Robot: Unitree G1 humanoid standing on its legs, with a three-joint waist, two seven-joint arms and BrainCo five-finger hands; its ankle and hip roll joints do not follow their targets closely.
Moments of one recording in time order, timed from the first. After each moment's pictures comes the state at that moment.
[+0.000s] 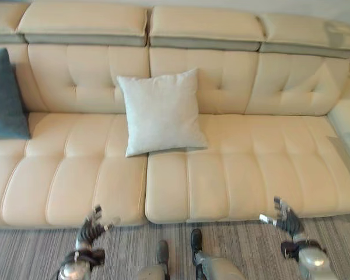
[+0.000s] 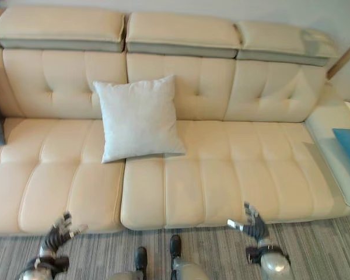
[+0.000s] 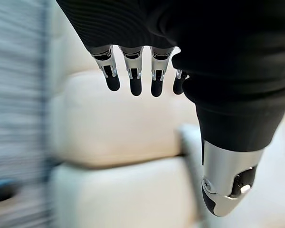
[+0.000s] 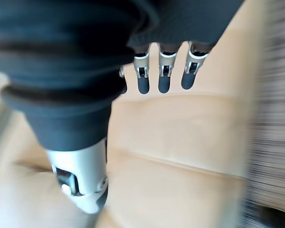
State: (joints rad) left arm 0.31 0.37 0.04 0.52 -0.25 -0.13 0.03; right arm 0.23 -0.37 0.00 0.48 0.09 -0.11 0.01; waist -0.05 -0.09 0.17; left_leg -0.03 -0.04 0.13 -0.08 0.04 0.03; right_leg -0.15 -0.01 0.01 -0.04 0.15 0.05
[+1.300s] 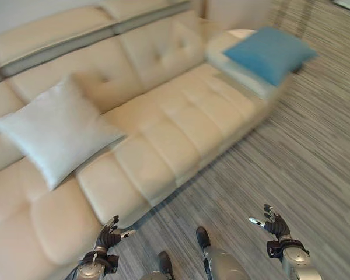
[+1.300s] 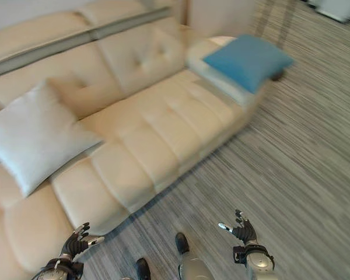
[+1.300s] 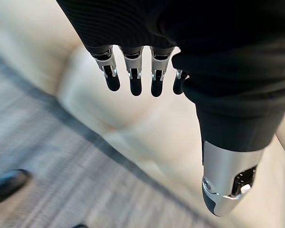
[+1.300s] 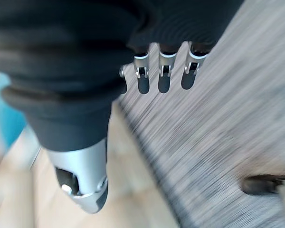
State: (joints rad) left arm 0.14 0.36 -0.07 0.56 -0.18 -0.10 0.06; right arm 0.08 -0.30 0.03 0.60 0.20 -0.09 -0.08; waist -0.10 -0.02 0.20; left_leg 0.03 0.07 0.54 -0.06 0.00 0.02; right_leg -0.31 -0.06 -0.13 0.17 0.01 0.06
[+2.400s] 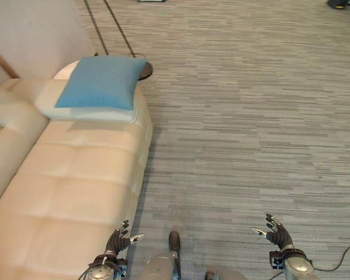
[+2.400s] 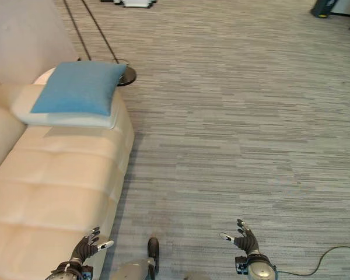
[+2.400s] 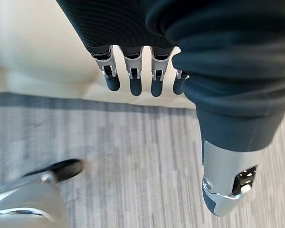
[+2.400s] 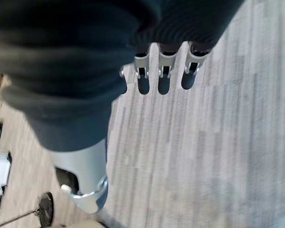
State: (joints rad) left arm 0.22 0.33 -0.11 0.57 -0.18 -0.07 0.05; right arm 0.15 -0.32 0.10 0.55 0.20 -0.08 -0.08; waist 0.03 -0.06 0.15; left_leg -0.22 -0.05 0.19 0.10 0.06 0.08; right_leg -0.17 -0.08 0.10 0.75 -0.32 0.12
